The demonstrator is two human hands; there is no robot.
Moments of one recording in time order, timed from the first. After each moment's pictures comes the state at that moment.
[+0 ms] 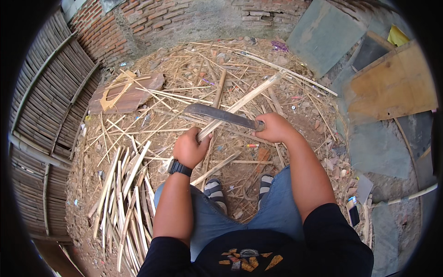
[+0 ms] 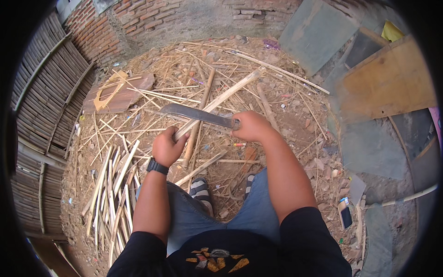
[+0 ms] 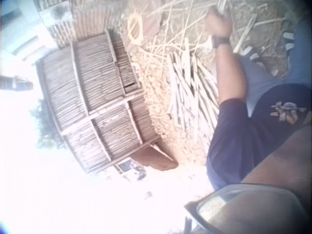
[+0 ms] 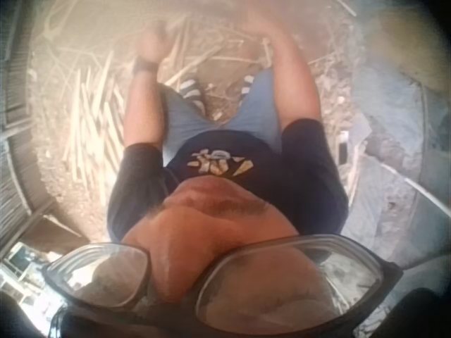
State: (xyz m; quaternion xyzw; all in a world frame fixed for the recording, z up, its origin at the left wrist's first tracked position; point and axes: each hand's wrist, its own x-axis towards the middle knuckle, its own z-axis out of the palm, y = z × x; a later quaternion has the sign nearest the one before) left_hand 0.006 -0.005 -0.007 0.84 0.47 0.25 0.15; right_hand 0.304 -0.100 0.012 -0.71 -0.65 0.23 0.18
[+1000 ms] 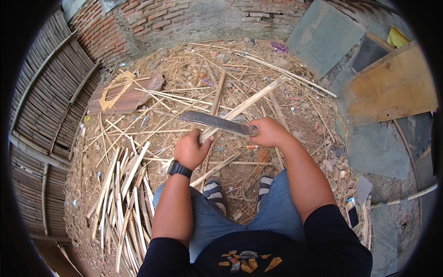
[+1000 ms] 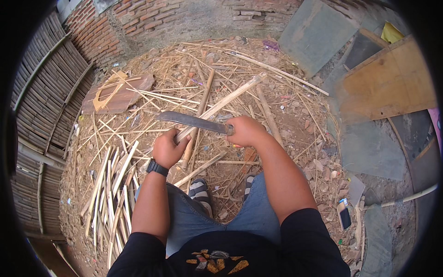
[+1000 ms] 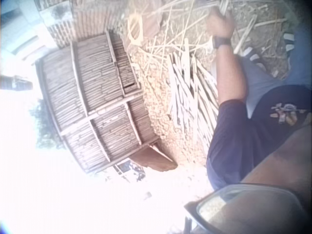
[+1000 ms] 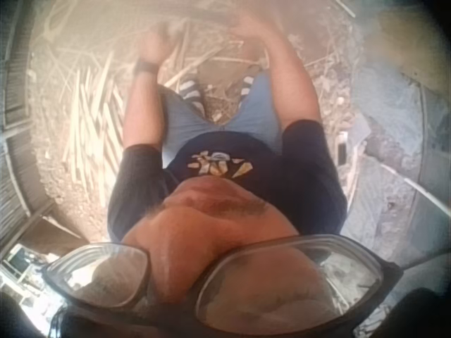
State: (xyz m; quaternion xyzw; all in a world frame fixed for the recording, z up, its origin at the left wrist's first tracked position) left_hand 0.008 -0.006 -0.008 0.84 0.45 0.25 0.16; right_hand 0.291 -0.094 -0.005 -0.72 -0.65 0.21 0.14
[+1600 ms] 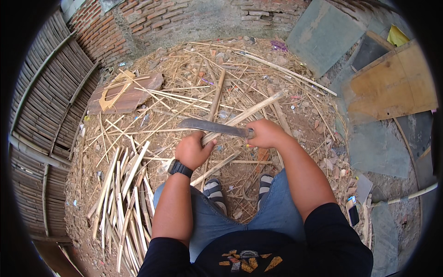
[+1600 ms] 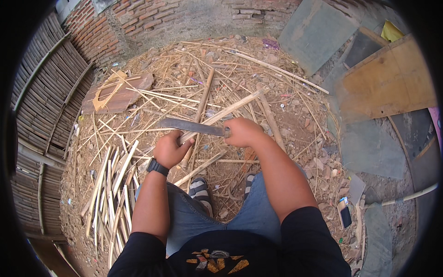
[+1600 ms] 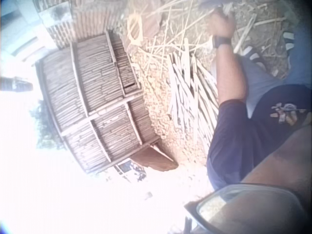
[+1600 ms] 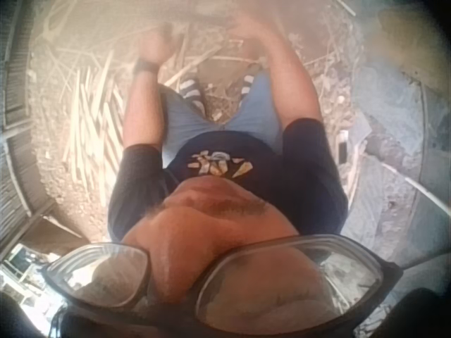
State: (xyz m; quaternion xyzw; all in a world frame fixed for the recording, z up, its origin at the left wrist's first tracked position) left_hand 0.009 -0.008 -0.008 0.86 0.45 0.18 0.16; right_hand 0.281 -0.092 0.002 -0.71 -0.65 0.24 0.09
